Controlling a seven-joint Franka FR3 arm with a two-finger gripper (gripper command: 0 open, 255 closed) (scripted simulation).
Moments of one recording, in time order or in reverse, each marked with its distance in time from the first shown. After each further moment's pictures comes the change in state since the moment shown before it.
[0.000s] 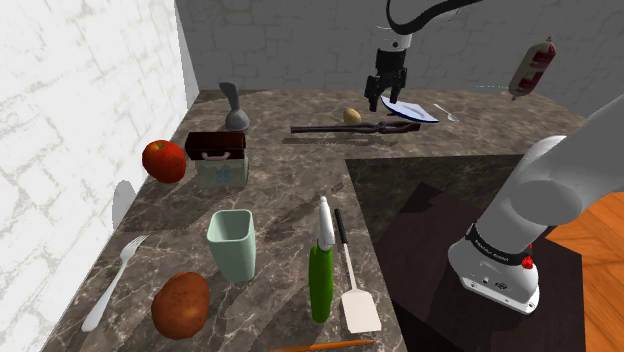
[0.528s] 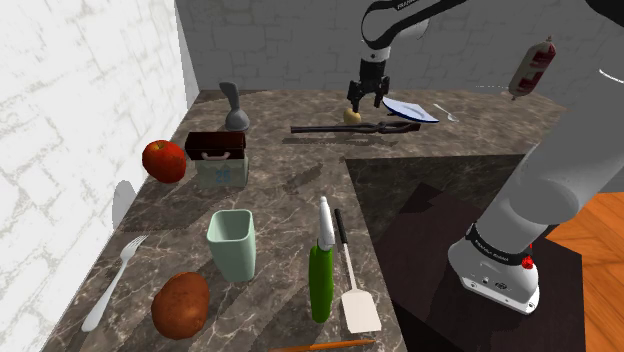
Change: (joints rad) arm -0.033 0.278 -0.045 0.154 0.054 0.154 0.057
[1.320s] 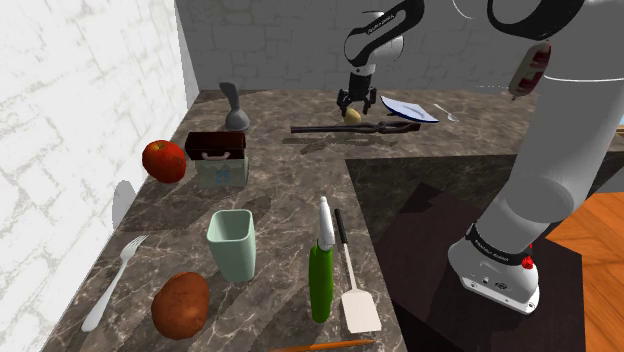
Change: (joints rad) arm -0.055 0.325 -0.036 0.218 0.104 0.133 0.030
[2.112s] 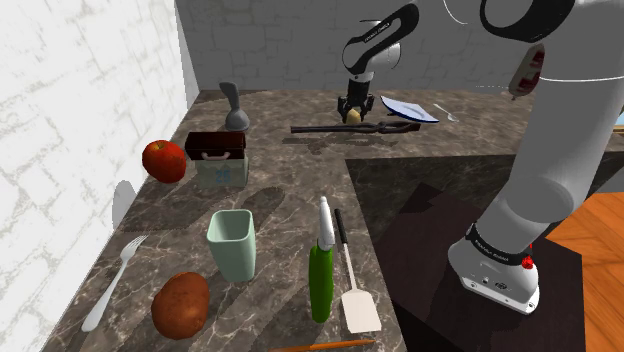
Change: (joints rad) arm -0.001 0.033 0.004 -0.016 0.010 0.050 -0.005
